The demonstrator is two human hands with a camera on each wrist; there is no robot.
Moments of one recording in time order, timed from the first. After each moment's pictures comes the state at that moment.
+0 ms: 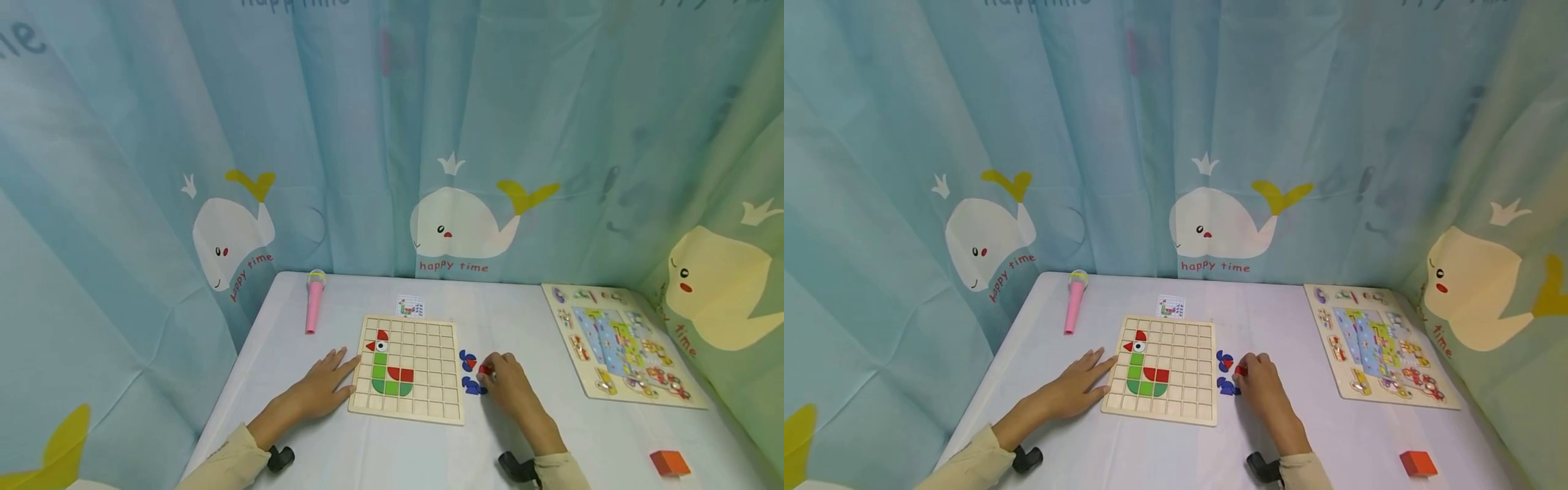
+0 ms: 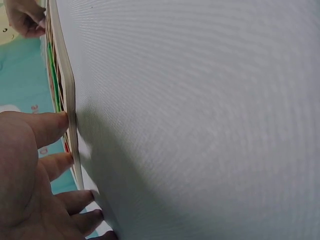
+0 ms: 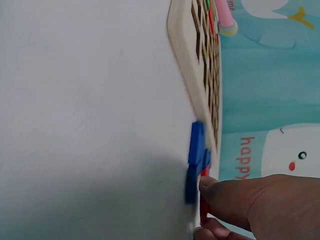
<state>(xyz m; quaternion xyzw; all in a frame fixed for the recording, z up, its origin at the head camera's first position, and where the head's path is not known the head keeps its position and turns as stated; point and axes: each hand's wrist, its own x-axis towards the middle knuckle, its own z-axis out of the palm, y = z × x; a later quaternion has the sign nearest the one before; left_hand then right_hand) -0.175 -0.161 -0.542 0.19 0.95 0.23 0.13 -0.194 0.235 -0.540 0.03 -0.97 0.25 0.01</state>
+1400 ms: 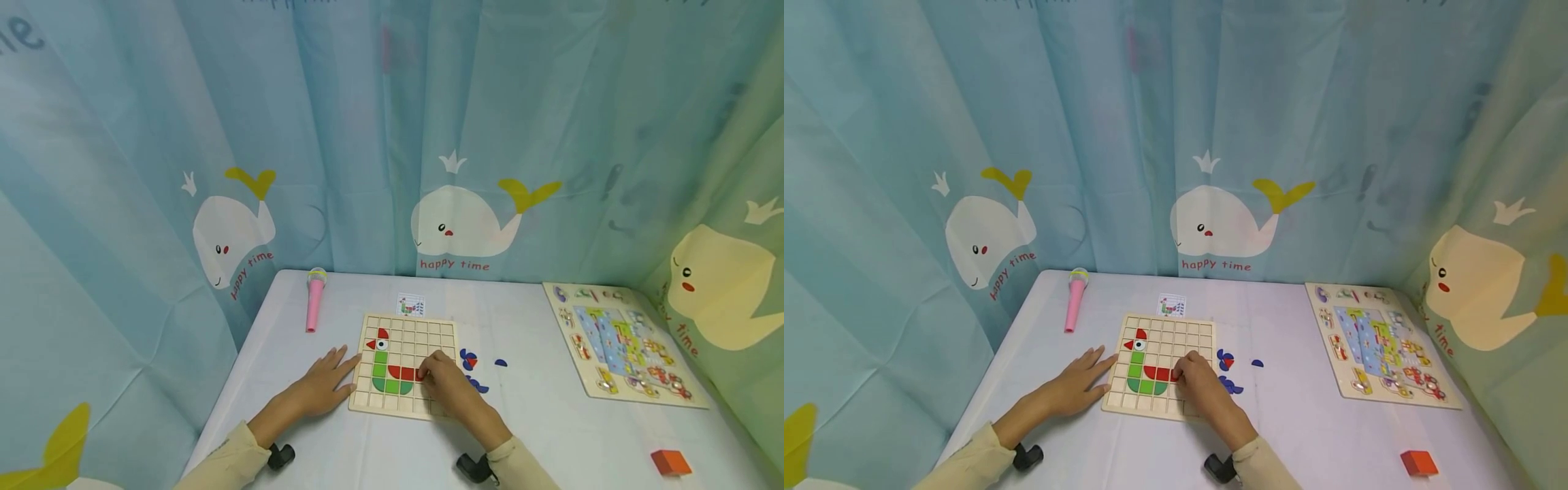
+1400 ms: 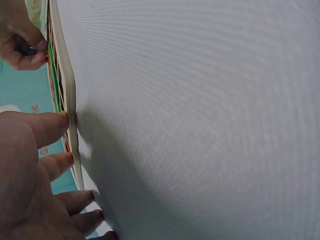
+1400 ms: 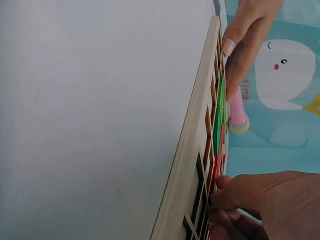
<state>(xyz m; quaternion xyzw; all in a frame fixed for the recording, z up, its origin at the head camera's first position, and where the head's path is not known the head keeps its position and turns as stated) -0.176 -0.161 -0.545 0.19 0.95 0.22 0.12 -0.186 0.139 -0.537 0.22 -0.93 0.28 0.03</state>
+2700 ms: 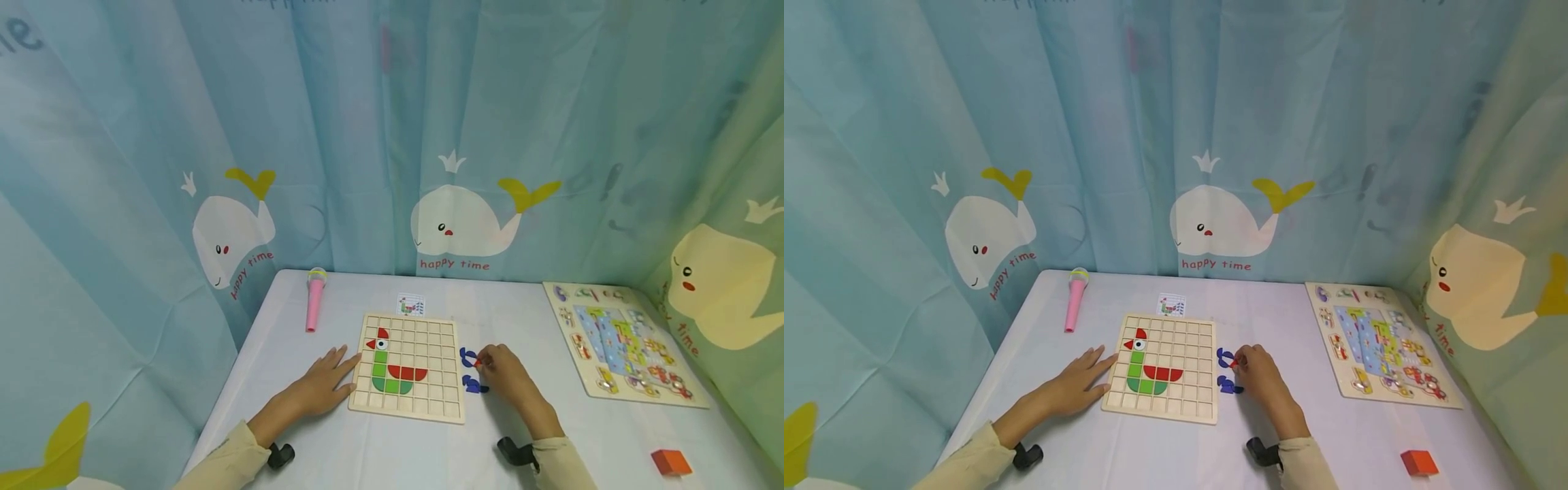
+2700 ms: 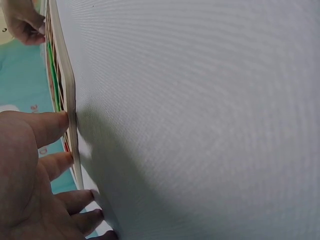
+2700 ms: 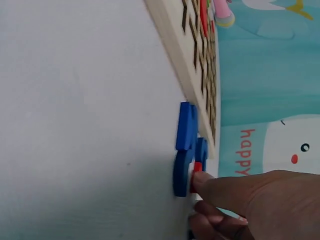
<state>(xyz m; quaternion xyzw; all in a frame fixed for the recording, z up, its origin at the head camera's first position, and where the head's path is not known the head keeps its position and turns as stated) -0.175 -0.159 -0.543 0.19 0.95 0.22 0.12 -0.213 0.240 -0.535 0.08 -0.96 0.28 -0.01</state>
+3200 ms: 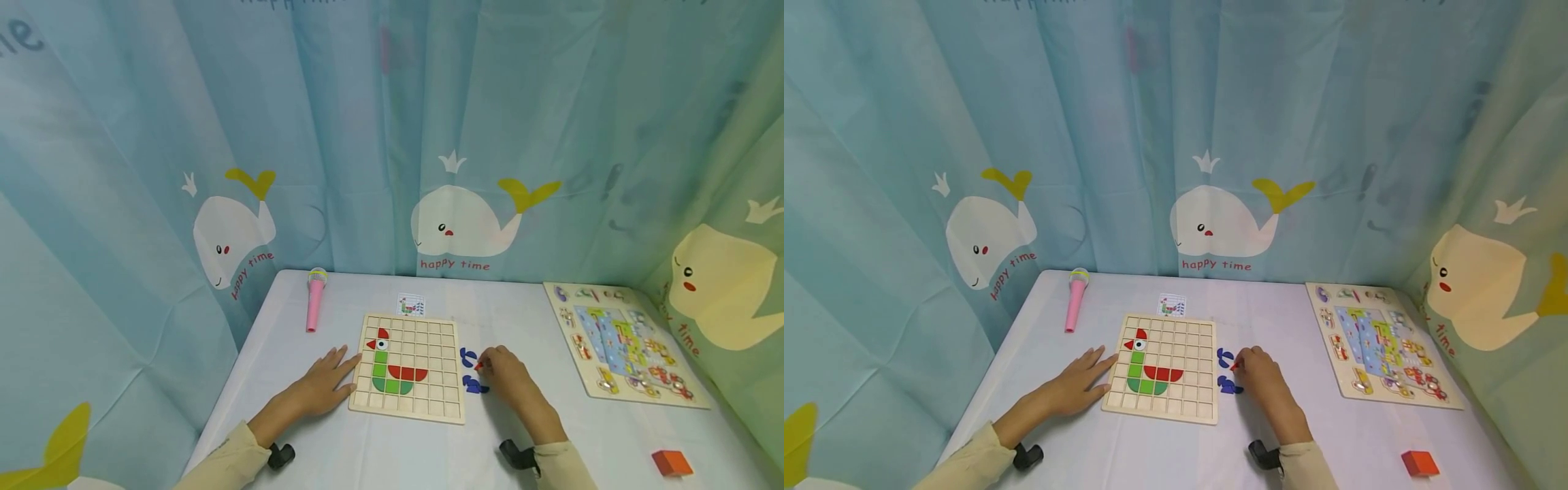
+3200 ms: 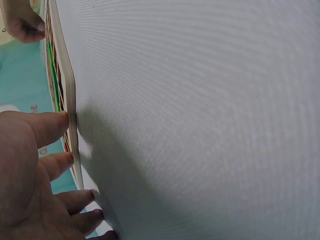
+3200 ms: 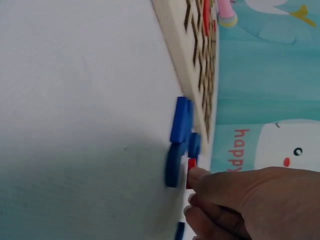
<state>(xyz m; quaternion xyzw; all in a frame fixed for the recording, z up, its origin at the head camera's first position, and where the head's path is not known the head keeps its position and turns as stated) -0.176 -0.160 -0.546 0.19 0.95 0.22 0.13 -0.210 0.237 -0.535 0.07 -0.98 0.20 -0.02</state>
